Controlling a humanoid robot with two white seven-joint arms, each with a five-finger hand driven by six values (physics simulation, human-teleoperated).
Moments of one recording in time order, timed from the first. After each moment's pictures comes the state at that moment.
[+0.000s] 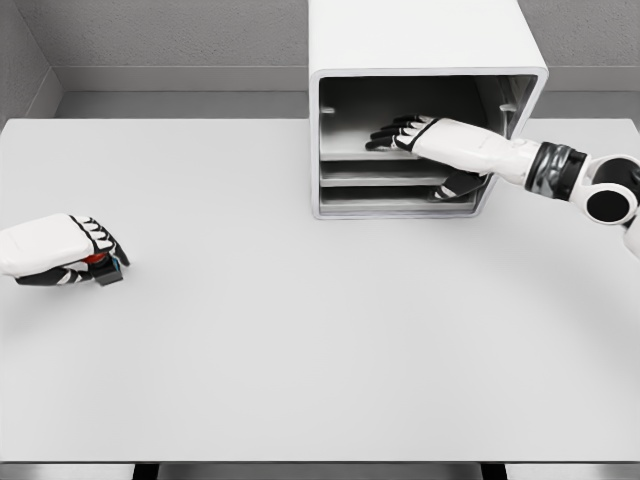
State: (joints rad) left arm -0.82 1.20 -1.30 -1.39 -0.37 -0.61 0.13; right arm -0.99 -0.73 1.16 -1.17 0.19 -0.61 0.09
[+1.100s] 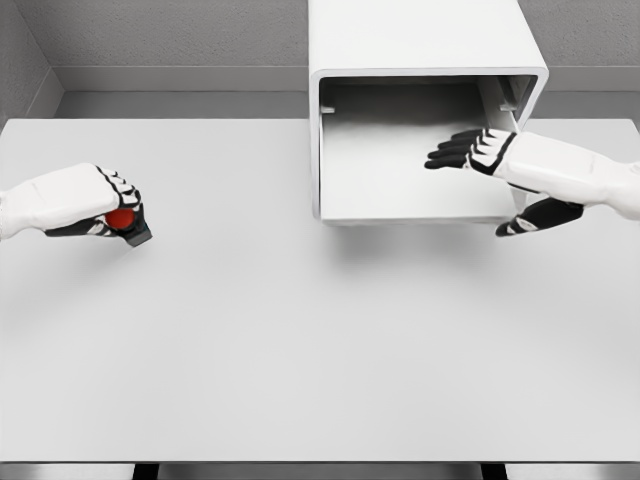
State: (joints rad) left arm -0.96 1.11 -1.30 -1.39 -0.36 -0.61 0.13; right arm -0.90 -1.17 1.09 -1.68 -0.03 -0.61 0.10
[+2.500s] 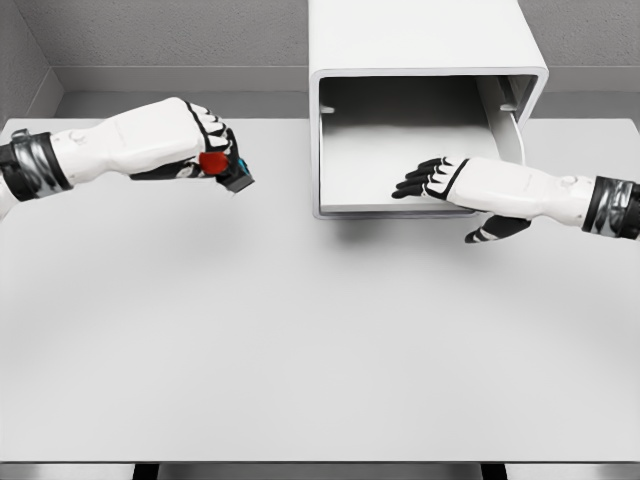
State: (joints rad) left arm -1.11 0.94 -1.29 -1.47 -0.30 -0.61 0.14; right arm -0.88 -0.98 1.09 -1.51 0.17 -0.61 0.17
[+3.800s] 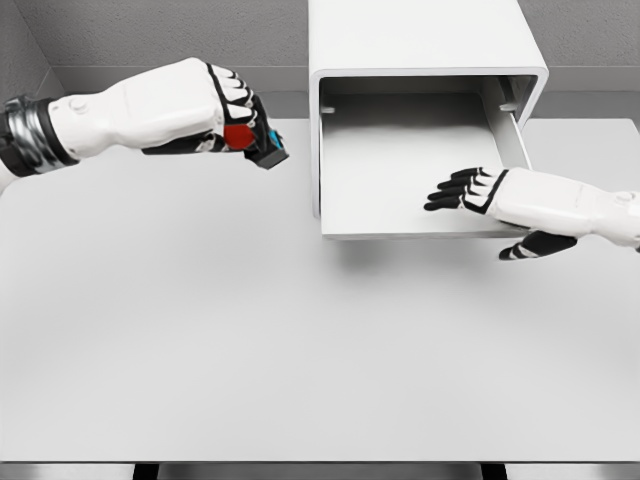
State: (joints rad) left arm -1.21 0.95 -1.28 -1.59 -0.25 -0.61 0.16; right arm -0.82 -1.17 1.05 -1.67 0.10 -0.61 0.14
